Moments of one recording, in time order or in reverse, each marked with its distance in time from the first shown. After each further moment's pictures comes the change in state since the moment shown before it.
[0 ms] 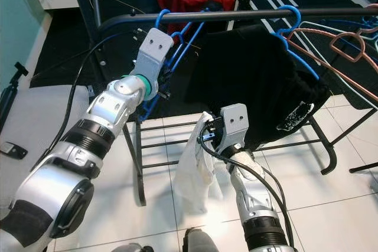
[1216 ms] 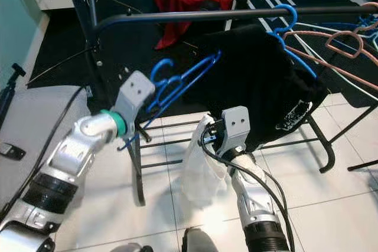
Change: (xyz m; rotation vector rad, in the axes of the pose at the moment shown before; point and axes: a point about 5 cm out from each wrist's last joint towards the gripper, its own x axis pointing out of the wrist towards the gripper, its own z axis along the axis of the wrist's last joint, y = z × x) left arm -0.065 -0.003 -0.068 0.066 -0.031 -0.218; right arm -0.006 -0.001 -0.001 0.001 0.015 -0.006
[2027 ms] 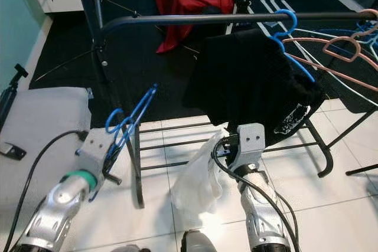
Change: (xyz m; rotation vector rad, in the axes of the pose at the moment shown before) left arm -0.077 0.001 -0.139 -0.137 0.197 0.390; right arm -0.036 -0.013 -0.025 0.051 0.040 -0.235
